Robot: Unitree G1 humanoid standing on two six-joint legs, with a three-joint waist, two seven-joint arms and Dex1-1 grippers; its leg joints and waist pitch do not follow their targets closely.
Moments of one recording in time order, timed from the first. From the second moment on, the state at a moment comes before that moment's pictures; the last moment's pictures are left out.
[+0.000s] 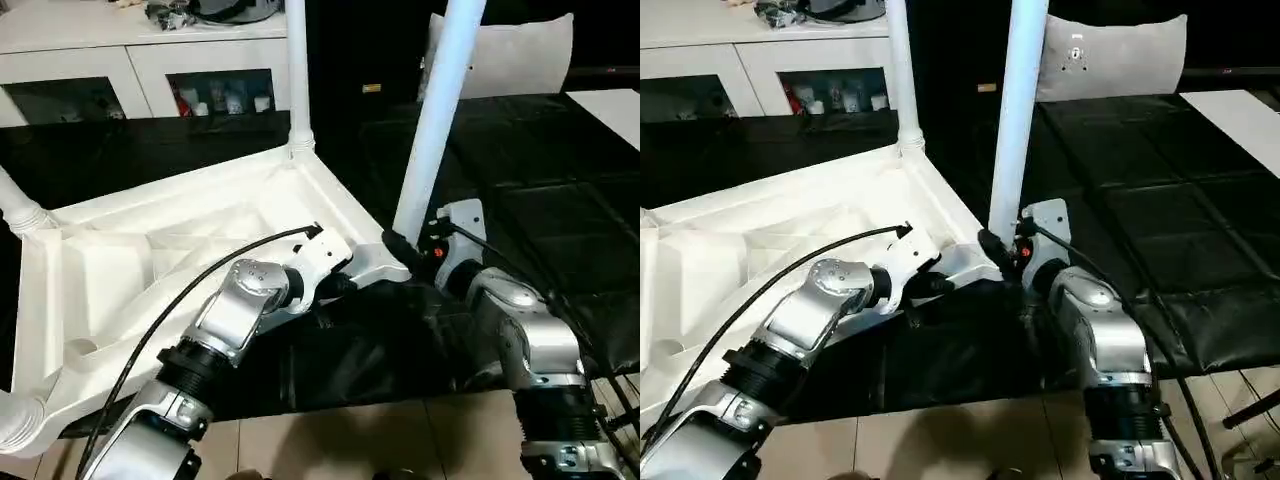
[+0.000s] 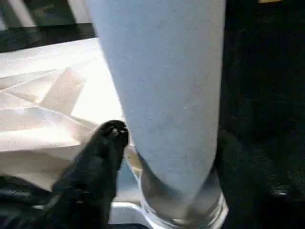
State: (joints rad) left arm -0.57 0.17 -0.33 0.41 0.09 0.39 -0.81; right arm -0.36 -0.19 -0.06 0.15 0.20 0.47 0.53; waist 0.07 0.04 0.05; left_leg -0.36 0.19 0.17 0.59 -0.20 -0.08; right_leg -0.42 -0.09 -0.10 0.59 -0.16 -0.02
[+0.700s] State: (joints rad) left arm -0.54 0.47 -0.43 0.38 0.02 0.07 -1.33; right arm -0.34 -0.57 0.13 0.14 0.31 0.39 1.30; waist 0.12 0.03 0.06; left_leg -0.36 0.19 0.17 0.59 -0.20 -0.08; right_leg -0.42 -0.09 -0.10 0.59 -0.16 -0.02
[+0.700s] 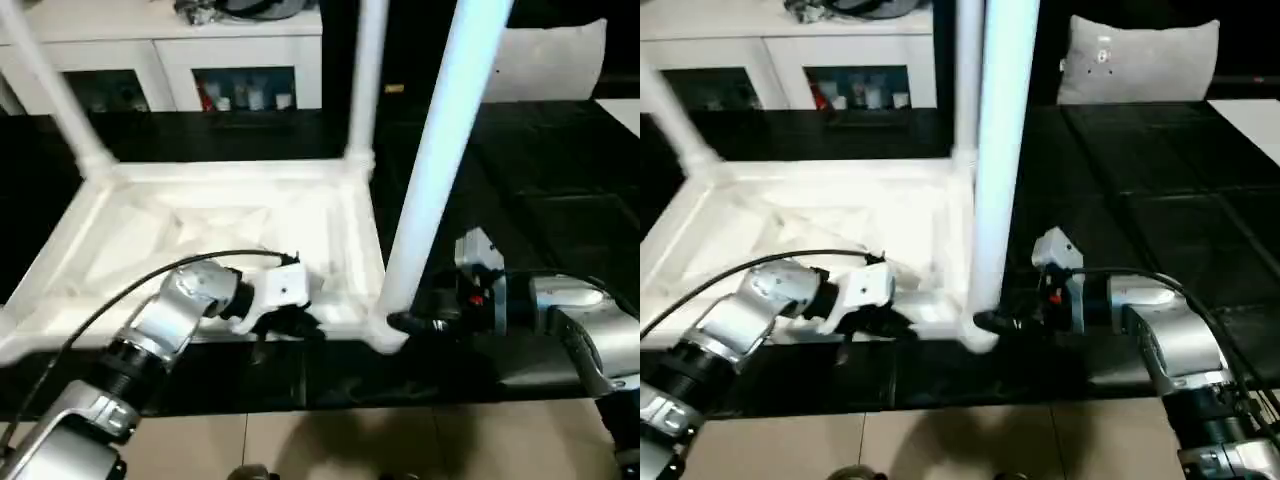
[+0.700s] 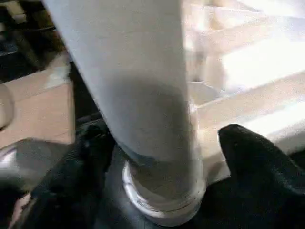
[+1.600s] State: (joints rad) left arm -0.54 0.37 -0.36 0.34 0.05 0.31 -1.13; right arm -0.31 -0.38 0.03 0.09 0.31 0.54 0.97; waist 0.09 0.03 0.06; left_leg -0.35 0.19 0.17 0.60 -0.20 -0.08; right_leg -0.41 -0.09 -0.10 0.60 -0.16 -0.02
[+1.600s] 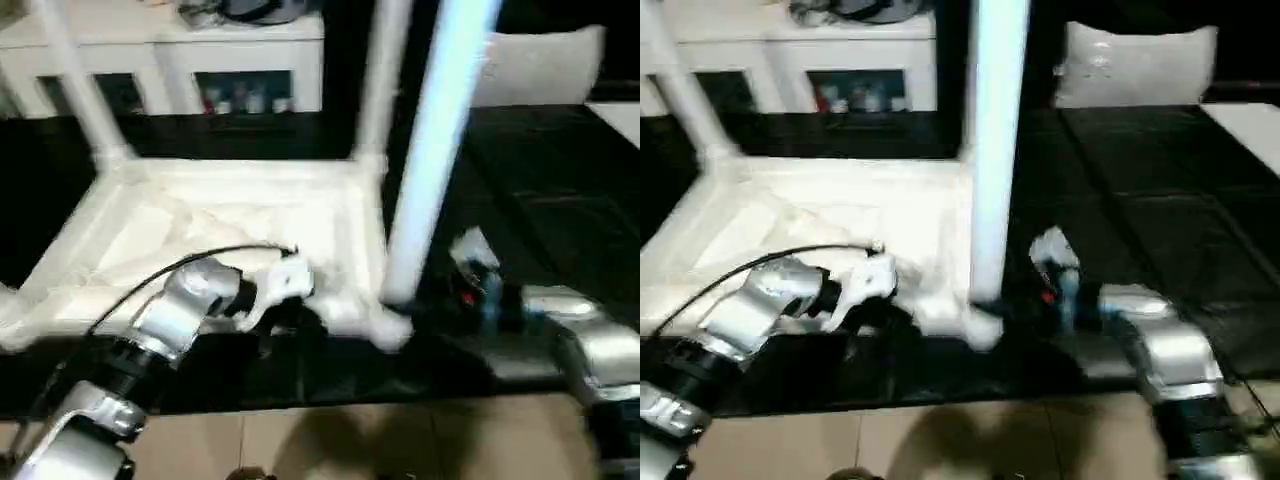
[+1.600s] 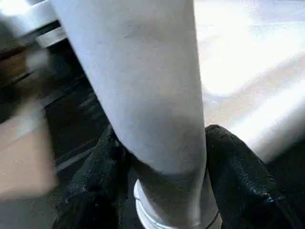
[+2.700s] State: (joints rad) left arm -0.52 0.40 -0.37 0.36 0.04 0.17 -1.16; right arm -0.32 -0.51 0.06 0.12 0.25 0.35 1.09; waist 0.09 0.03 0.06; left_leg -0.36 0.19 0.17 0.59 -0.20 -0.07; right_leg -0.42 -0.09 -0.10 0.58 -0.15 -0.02
